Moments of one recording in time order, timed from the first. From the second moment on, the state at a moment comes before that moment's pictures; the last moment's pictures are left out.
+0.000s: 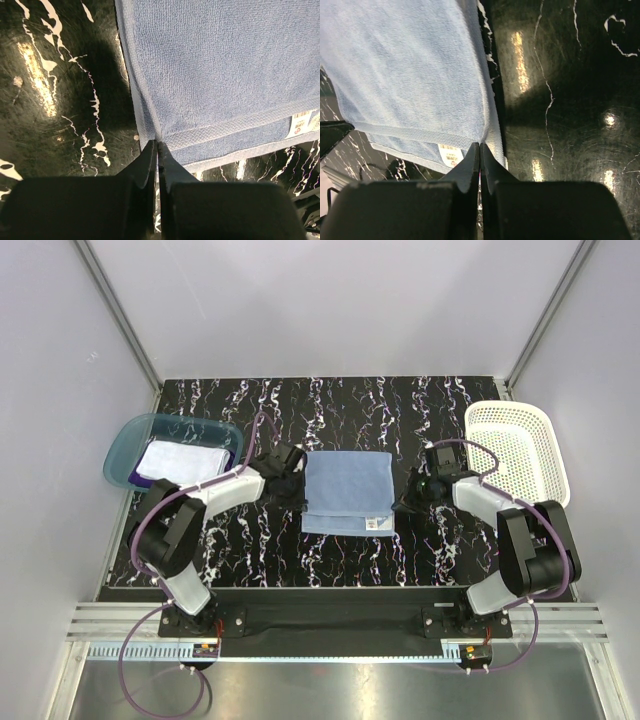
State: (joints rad) left arm -0.58 1.69 1.01 -0.39 0.11 -0.60; right arm 0.22 1.52 0.76 -0.27 -0.32 0.63
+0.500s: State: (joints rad) left arm -0.58 1.53 1.08 -0.52 0.12 -0.57; right arm 0.22 1.38 0.86 -0.42 -0.33 0.61
